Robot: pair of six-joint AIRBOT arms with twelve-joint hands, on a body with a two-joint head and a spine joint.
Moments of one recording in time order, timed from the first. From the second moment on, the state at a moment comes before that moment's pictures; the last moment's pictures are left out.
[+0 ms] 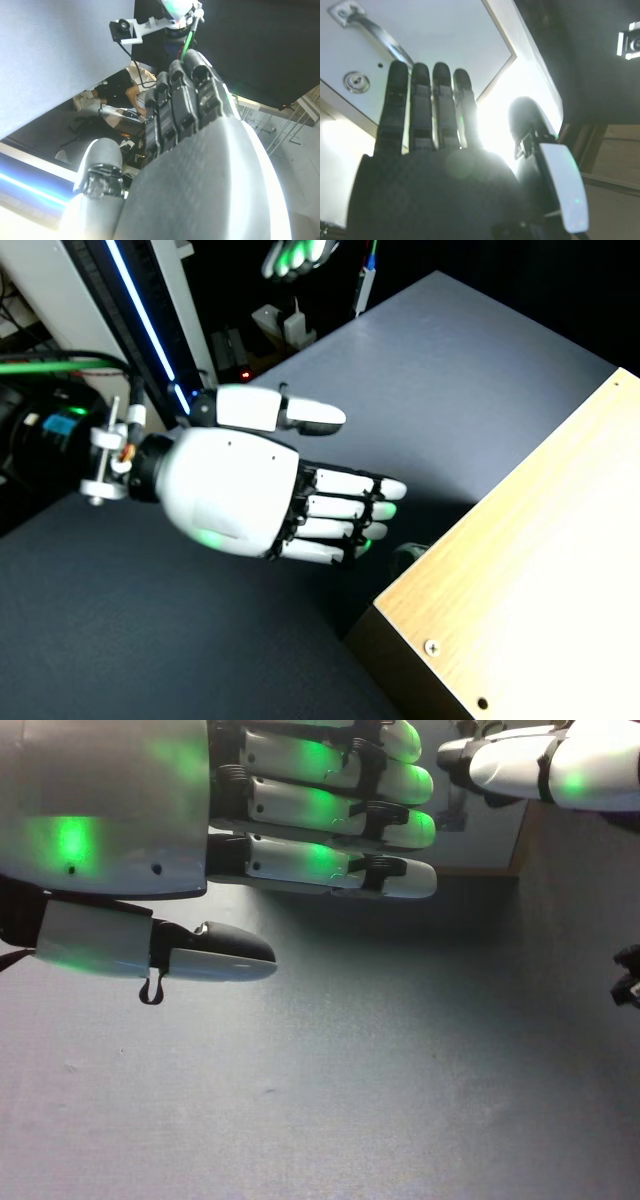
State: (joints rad) left arm -0.02 -0.78 1.06 1.50 -1.03 0.15; right arm -0.36 -0.96 1.11 0.13 0.33 -0.12
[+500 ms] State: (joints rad) left arm -0.02 -0.78 1.06 1.50 -1.03 0.15; right arm -0.36 -0.94 1.10 0.26 0.25 -0.11
